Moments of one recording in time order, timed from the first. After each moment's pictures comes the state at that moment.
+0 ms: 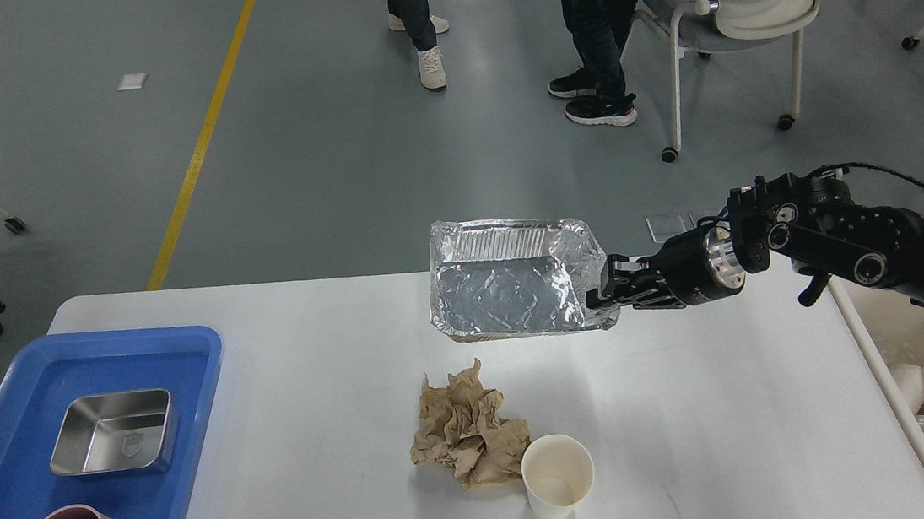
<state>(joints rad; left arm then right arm) -0.49 1.35 -0.36 -1.38 0.57 -0.23 -0.45 1.12 -0.40 -0.06 0.82 -0.76 0.65 0.23</state>
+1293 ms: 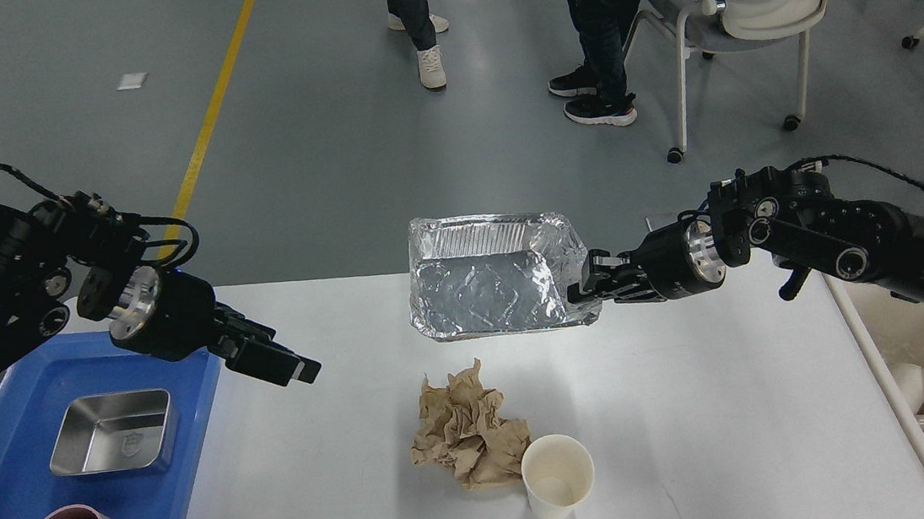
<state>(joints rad) -1.19 0.68 -0.10 -1.25 1.75 -0.77 -0.55 1.14 -0.36 -0.06 0.82 -0.76 0.64 0.23</state>
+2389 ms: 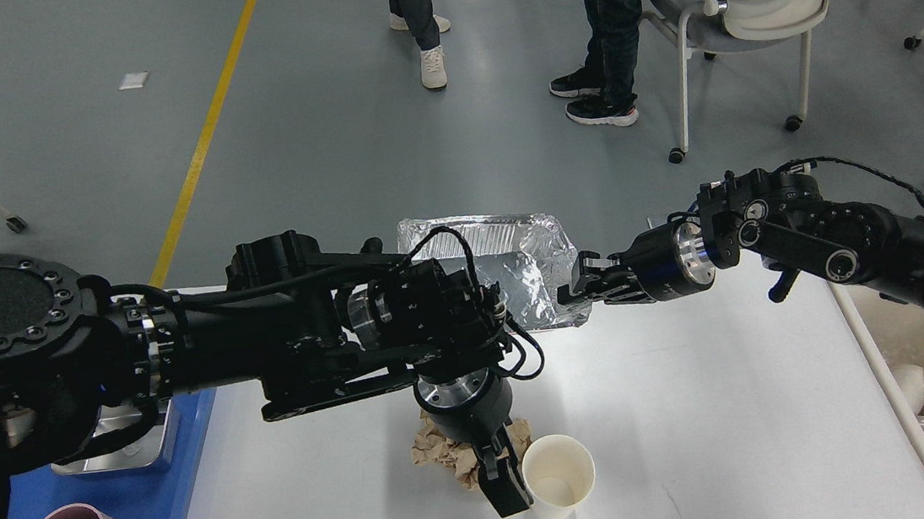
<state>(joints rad) -1.39 -0.06 0.22 -1.10 1.85 -0.75 -0.51 1.14 -0.34 -0.06 0.83 -0.76 0.63 0.23</state>
